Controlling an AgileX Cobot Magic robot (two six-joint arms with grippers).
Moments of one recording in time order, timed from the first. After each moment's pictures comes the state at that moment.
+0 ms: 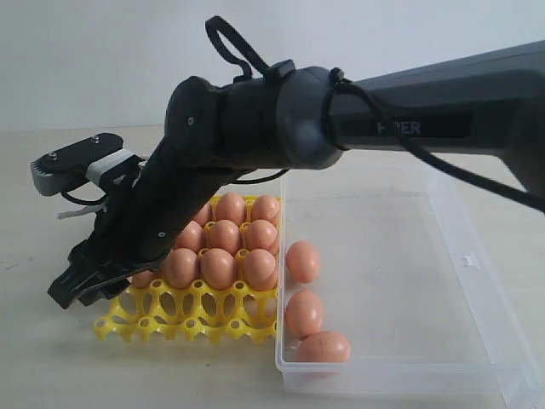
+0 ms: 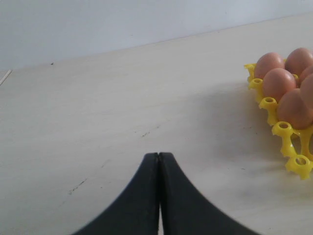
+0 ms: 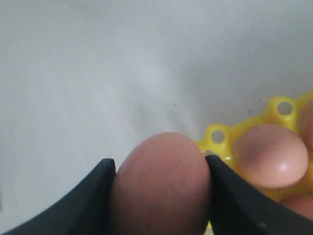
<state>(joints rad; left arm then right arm) -0.06 0.00 0.00 0.10 0.39 0.03 0.88 2.12 -1.60 0.58 0.68 -0.55</state>
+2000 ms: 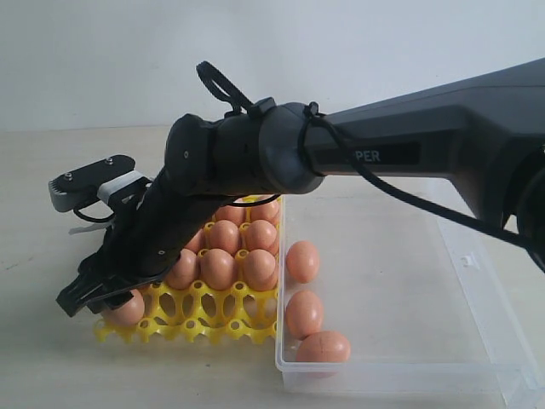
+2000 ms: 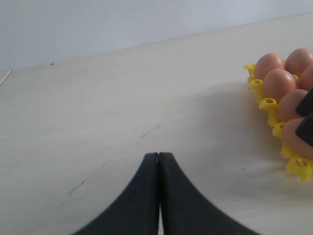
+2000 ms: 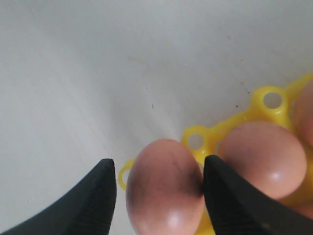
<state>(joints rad) -0.06 0.00 0.00 0.10 0.39 0.03 0.88 2.20 -1.60 0.58 0.61 -0.49</state>
